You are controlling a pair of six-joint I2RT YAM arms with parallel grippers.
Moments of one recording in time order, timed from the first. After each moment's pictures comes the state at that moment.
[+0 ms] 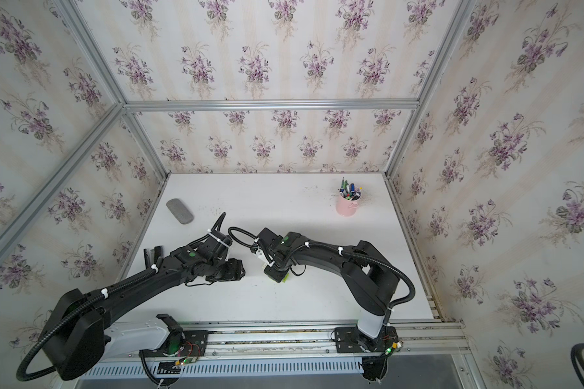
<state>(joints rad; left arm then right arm) -0.60 1.25 0.72 -0.68 0.11 -0.60 0.96 1.76 1.17 -0.74 -0.06 -0.08</state>
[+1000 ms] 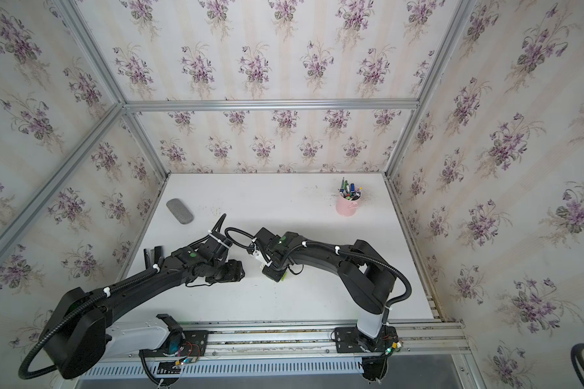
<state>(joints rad) -0.60 1.25 0.71 -0.67 0.11 -0.60 0.97 1.79 1.20 -0.73 -0.05 -0.15</state>
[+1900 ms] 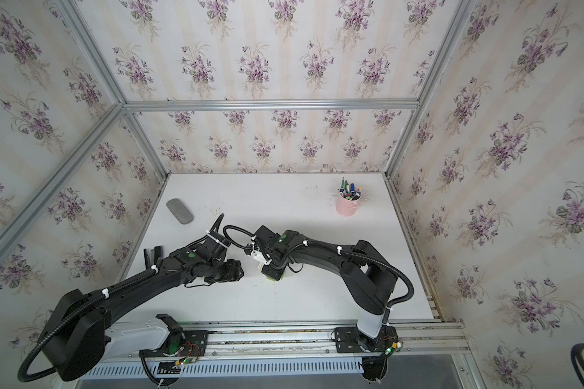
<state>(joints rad) -0.59 1.24 0.70 -0.66 0.11 -0.60 0.97 1.78 1.22 -0.74 -0.07 -0.22</state>
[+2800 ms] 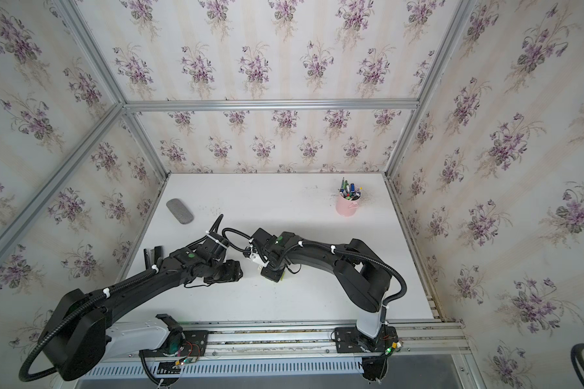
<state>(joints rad) -0.57 1.24 0.69 -0.66 0.11 -0.60 0.99 1.82 1.22 -0.74 -0.04 -0.24</state>
